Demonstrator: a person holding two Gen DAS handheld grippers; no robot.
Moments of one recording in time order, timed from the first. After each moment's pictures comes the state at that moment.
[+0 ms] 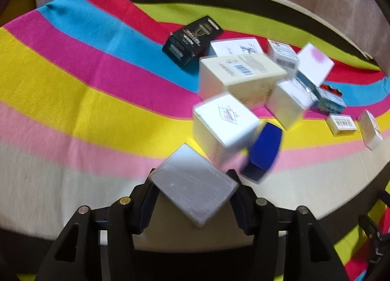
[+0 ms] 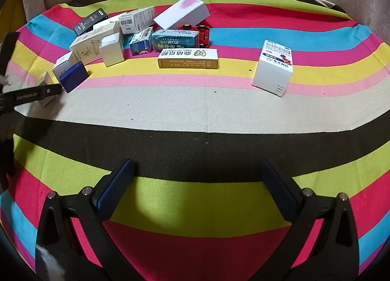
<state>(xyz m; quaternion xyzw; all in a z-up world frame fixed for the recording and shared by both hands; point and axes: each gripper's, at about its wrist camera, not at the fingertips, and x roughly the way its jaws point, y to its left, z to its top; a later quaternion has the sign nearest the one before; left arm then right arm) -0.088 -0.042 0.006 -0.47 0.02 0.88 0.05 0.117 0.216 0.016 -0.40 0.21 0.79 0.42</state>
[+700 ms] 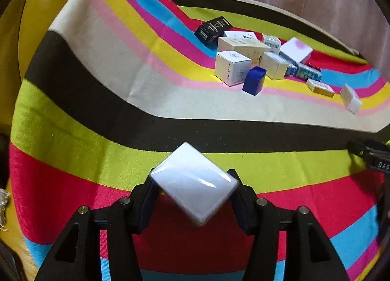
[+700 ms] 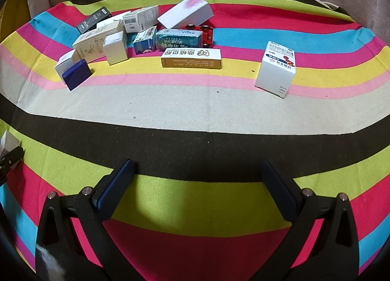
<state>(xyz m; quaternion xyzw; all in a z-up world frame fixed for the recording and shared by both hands) 0.059 -0.083 0.012 -0.44 0.01 0.90 0.02 0.119 0.214 0.017 -0.41 0.20 0.79 0.40</state>
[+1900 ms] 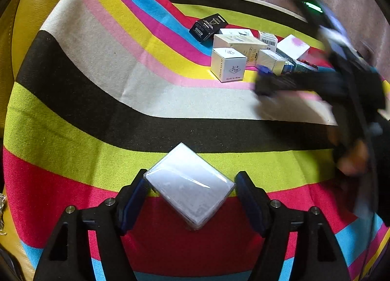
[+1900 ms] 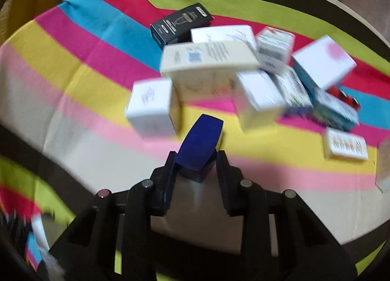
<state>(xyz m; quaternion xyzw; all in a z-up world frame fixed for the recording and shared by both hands) 0.052 -0.081 0.010 -0.45 0.01 0.89 0.04 -0.058 0.192 0.015 -0.41 0.18 0.84 0.29</state>
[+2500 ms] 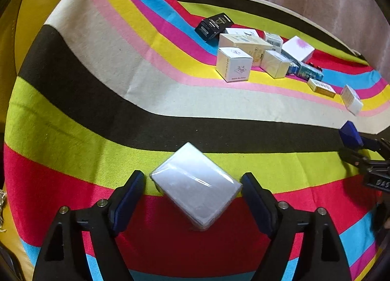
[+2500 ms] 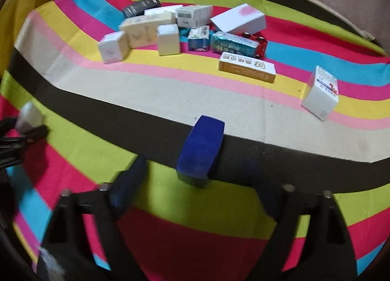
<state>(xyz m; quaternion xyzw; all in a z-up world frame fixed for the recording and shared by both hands) 0.051 -0.087 0.008 -0.45 -0.01 0.89 0.03 0.074 0.178 0.016 -0.42 0.15 0.83 0.34</state>
